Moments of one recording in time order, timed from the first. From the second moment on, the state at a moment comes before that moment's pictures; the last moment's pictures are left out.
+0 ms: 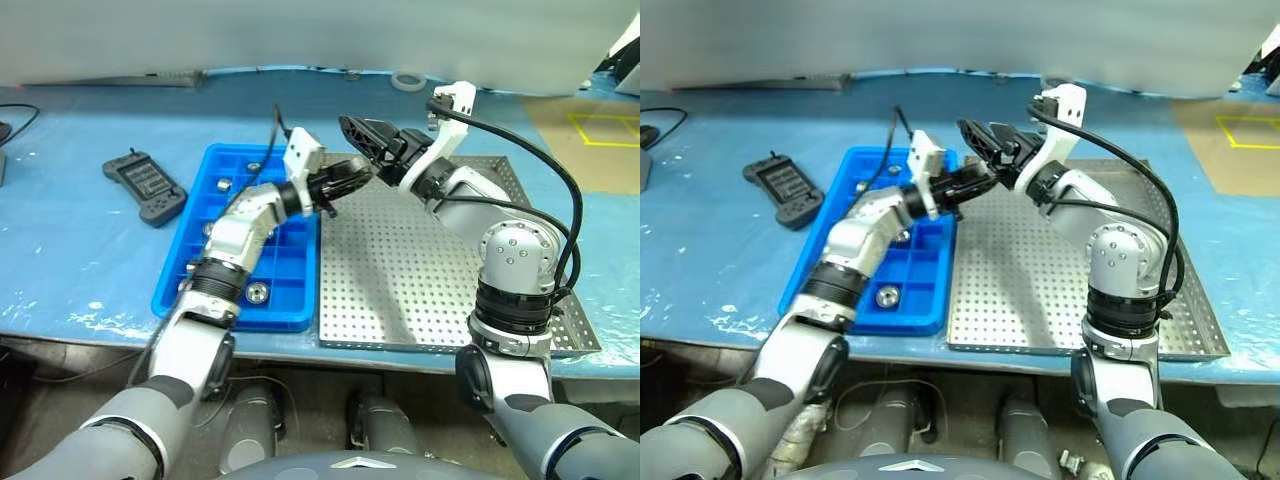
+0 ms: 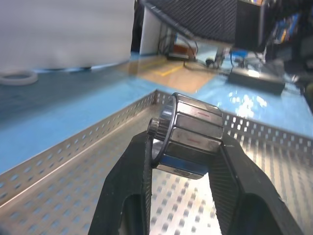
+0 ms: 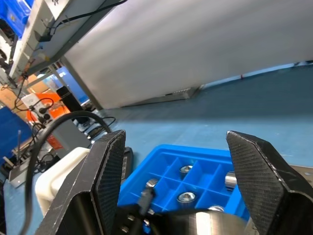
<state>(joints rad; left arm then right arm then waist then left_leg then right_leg) -0.81 0.22 -0.06 0.41 -0.33 0.25 -0.92 -0.70 -0.24 -0.19 -0.28 0.88 0.92 0.09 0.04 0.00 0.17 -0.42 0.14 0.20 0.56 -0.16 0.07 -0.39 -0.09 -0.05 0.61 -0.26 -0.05</state>
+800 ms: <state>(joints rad) -0.70 0.37 -0.11 0.51 -0.25 0.27 -1.08 -0.67 -0.24 -0.15 -0.28 0.79 0.90 0.14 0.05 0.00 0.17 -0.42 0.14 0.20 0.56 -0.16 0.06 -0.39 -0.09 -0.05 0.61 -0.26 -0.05</state>
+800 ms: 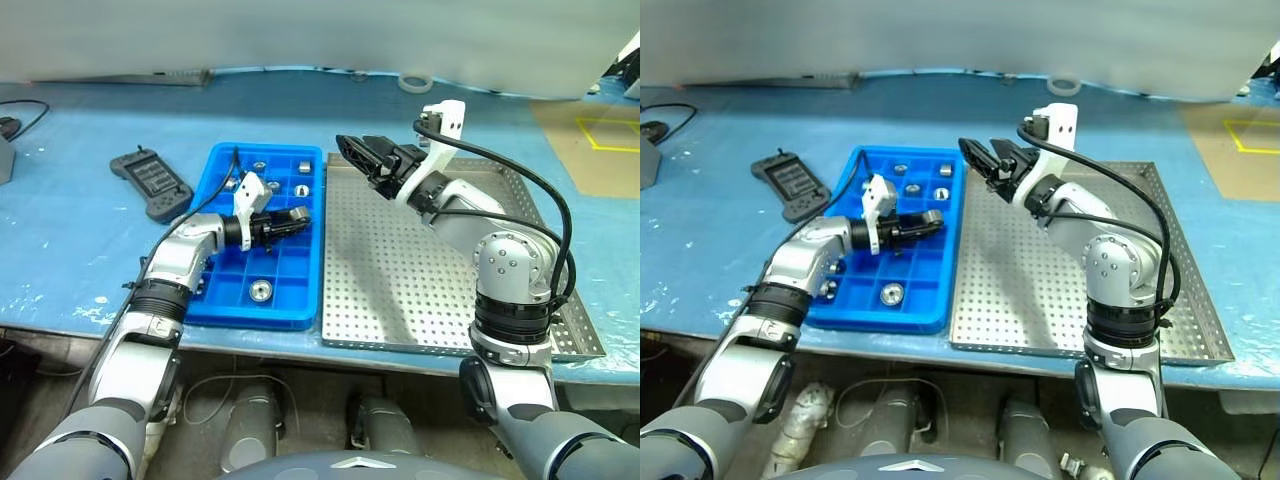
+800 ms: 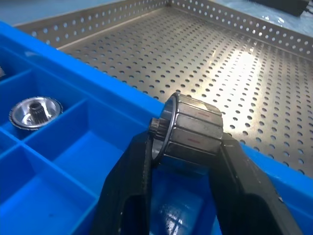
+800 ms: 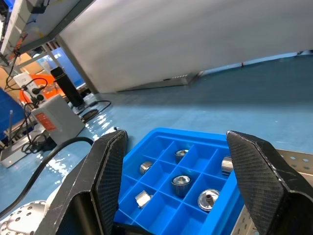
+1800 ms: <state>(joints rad) -0.67 0.68 0.09 0.18 -0.45 0.47 -1.22 -0.37 -0.73 -0.02 -0.27 0.52 0.69 0.54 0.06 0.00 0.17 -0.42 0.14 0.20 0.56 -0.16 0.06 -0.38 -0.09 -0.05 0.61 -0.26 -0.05</state>
